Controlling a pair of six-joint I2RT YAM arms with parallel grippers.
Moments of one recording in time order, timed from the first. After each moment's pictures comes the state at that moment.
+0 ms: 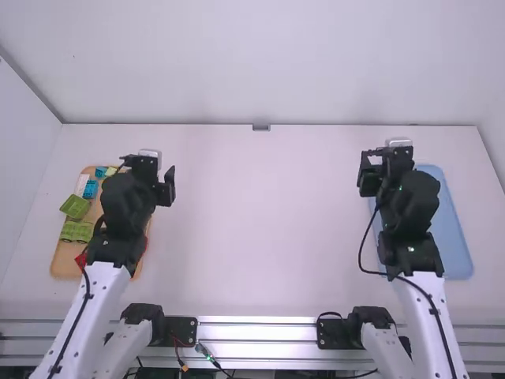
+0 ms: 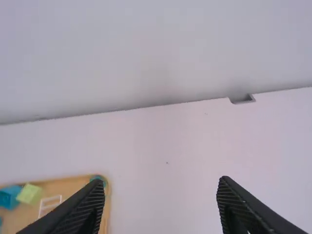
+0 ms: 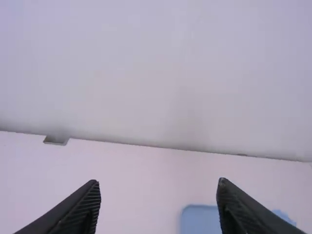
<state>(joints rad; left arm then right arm) 0.00 0.86 0.65 -0.11 0.01 0.07 0.00 0.85 0.75 -0.11 -0.02 -0.12</state>
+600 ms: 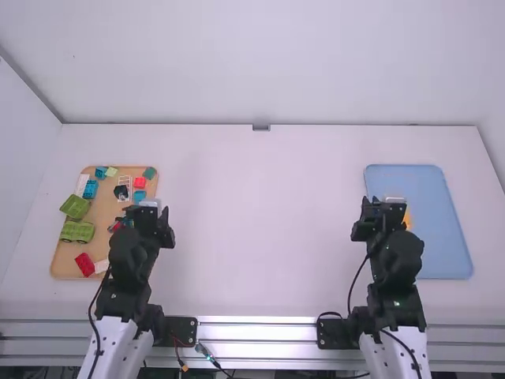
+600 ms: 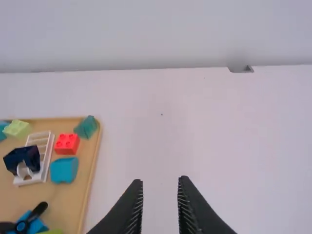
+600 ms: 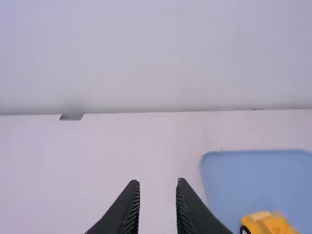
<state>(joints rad) 0.00 0.44 0.23 -0.11 0.01 0.01 0.00 0.43 0.33 -0.11 -0.02 -0.01</state>
